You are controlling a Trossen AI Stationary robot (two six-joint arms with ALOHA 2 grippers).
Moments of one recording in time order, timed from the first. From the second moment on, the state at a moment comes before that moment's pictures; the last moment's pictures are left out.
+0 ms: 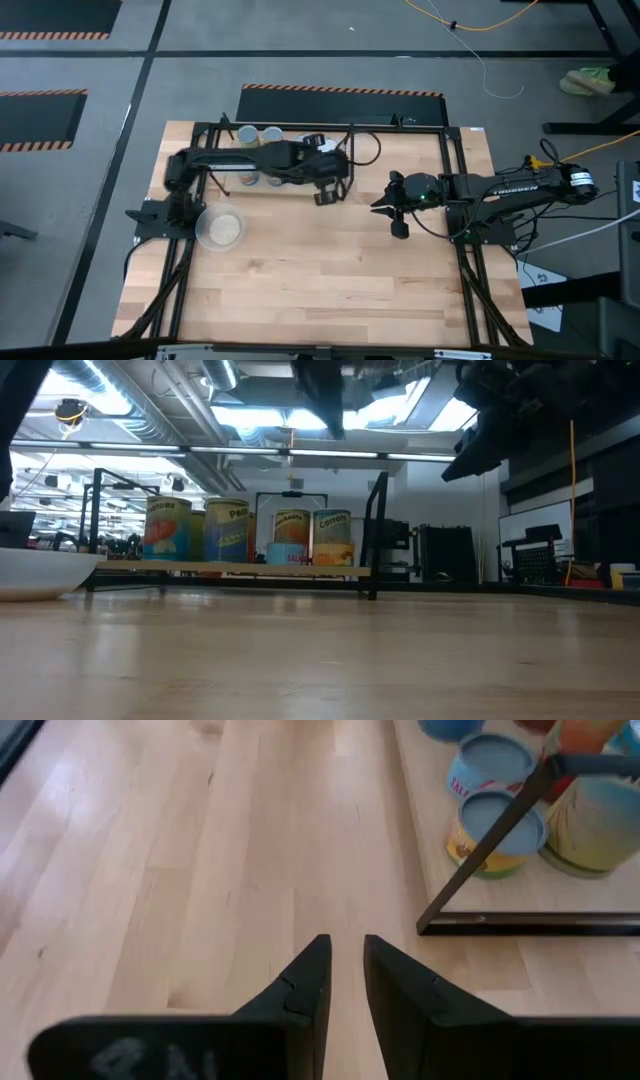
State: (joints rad) left arm 0.06 1.93 1.95 -1.03 -0.47 0.02; right arm 0.01 1.02 0.62 -0.25 0.03 0.02
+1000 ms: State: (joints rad) left arm -0.18 0.84 0.89 -0.45 -0.45 -0.02; right arm 0.01 1.03 0.62 -0.25 0.03 0.02
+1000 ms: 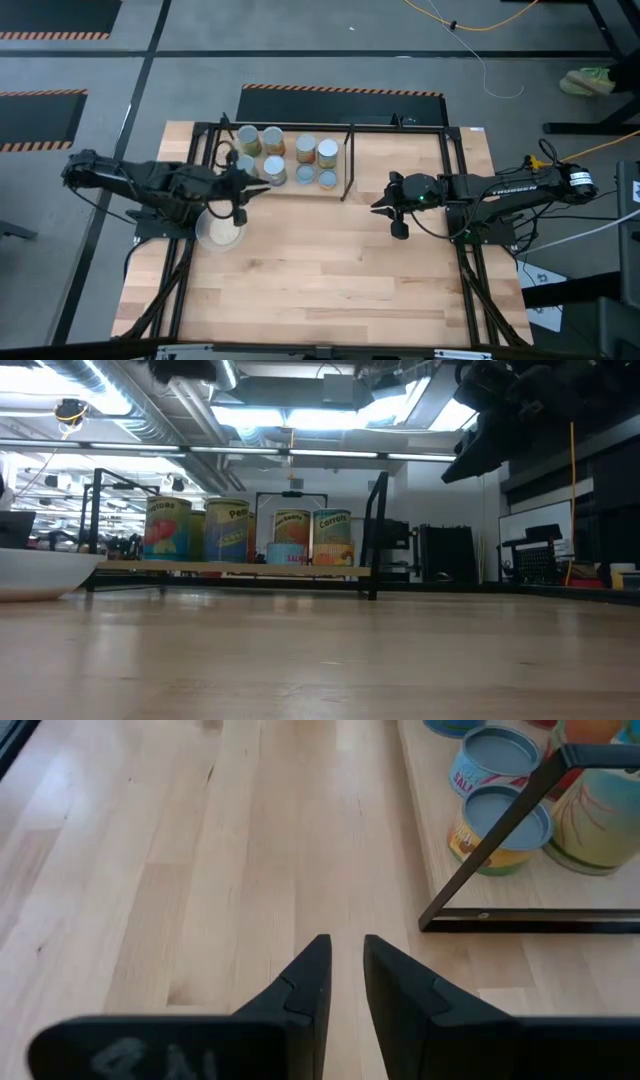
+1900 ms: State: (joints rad) left arm -0.18 0.04 0.14 -0.11 -0.38 -0.07; right arm 0.01 1.03 0.62 -0.24 0.03 0.02
